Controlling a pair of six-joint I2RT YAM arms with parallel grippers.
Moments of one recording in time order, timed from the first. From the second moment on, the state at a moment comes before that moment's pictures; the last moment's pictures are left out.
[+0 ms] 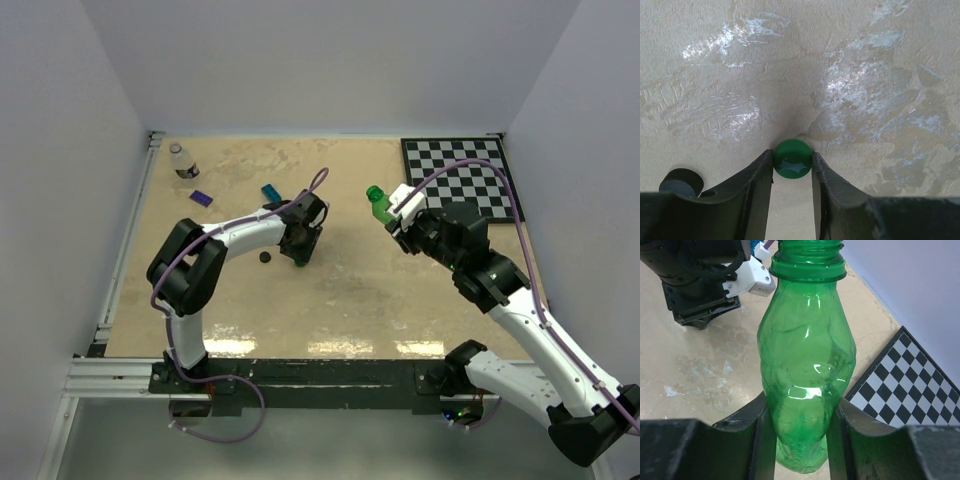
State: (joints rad) left arm -0.66 1.90 1.27 -0.55 -0.09 -0.26; right arm 0.55 0.87 0.93 -0.39 -0.07 -0.41
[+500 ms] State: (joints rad) left arm -0.45 1.52 1.14 -0.35 0.34 -0.18; right arm 0.55 0.95 0.97 -0.46 -0.18 -0.47
